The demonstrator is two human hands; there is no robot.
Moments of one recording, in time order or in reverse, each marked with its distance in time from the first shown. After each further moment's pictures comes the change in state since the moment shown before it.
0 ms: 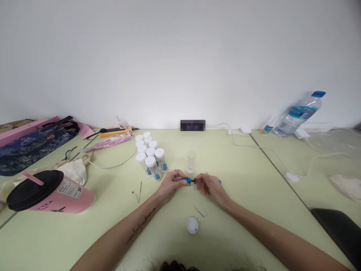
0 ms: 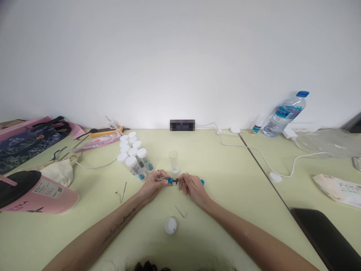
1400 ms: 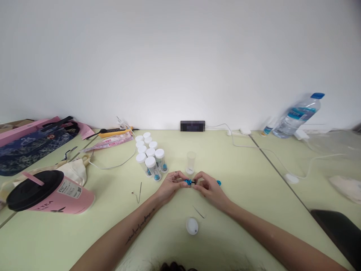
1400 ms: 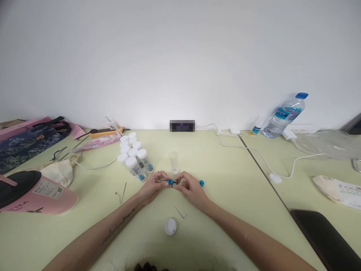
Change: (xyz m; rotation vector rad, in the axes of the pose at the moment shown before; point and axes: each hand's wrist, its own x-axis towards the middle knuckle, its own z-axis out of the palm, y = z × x) left_hand -0.001 0.000 -0.001 0.030 -0.060 -0.005; right_hand -0.002 -0.008 0.003 -0.185 -0.021 -0.003
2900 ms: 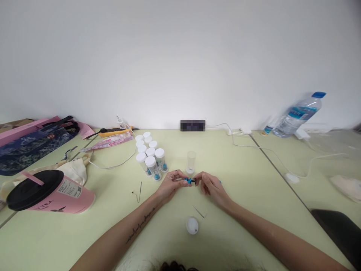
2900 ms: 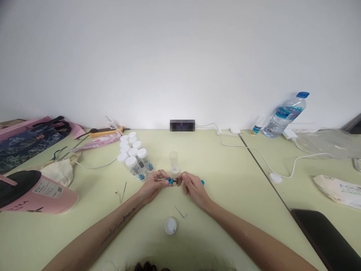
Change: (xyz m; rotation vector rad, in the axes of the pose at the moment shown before) left_hand 0.000 0.002 0.002 -0.042 0.043 -0.018; right_hand 0.000 0.000 -0.004 0.121 0.049 -0.021
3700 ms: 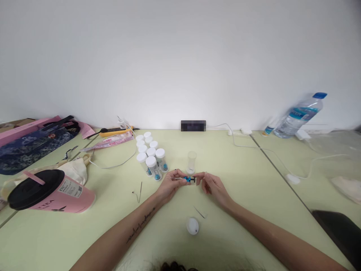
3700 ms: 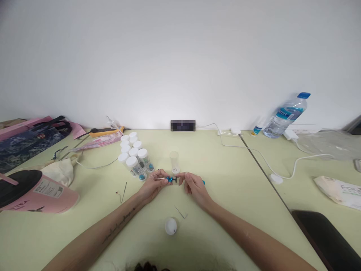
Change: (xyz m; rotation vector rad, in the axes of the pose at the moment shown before) left_hand 0.001 -0.002 -0.004 -0.056 0.012 -0.001; right_hand 0.002 0.004 -0.001 0.100 0.021 0.009
